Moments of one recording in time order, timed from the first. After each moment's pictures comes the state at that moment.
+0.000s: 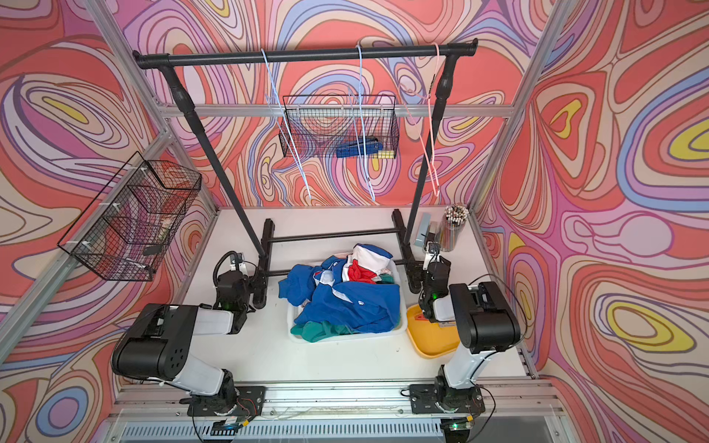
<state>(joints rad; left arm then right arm) -0.06 1.54 0.35 0.82 -0.29 -0.04 0.04 1.71 0.45 0.99 0.14 0.00</state>
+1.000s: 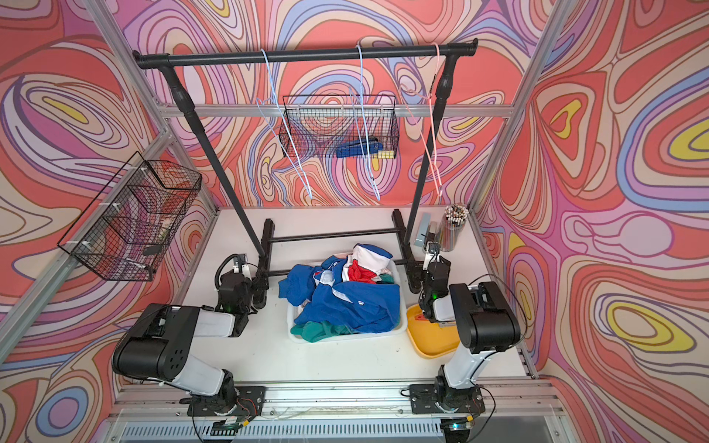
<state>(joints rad) -0.10 1.54 0.29 0.93 -0.29 0.00 0.04 1.71 0.45 0.99 0.14 0.00</state>
